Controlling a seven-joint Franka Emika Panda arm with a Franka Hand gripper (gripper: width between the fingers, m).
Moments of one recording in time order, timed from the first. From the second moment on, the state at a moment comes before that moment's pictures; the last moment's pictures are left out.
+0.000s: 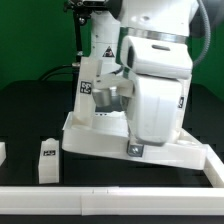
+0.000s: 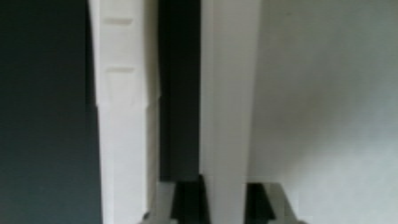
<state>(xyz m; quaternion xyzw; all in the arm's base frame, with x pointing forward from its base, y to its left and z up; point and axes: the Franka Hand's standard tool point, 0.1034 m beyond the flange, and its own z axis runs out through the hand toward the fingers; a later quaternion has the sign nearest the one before) 0.634 0.012 0.065 0.69 0.72 -0.02 0.08</state>
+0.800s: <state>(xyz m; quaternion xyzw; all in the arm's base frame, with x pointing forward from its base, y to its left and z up) 0.640 0.026 0.038 0.73 0.68 -0.02 0.08</state>
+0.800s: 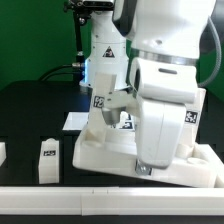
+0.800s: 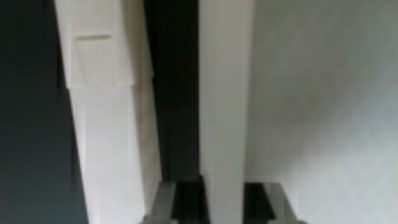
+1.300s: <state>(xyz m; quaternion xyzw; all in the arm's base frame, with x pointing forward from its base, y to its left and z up) 0.654 0.029 0.032 0.74 0.67 -0.04 0.09</state>
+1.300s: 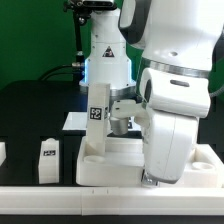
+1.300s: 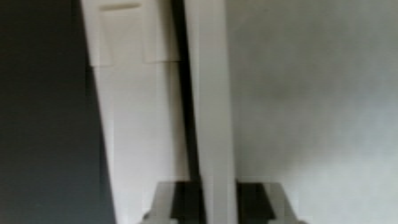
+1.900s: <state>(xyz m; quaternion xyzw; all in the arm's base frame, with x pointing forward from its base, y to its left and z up) 0.658 0.029 0.031 0.73 0.67 -0.05 0.09</state>
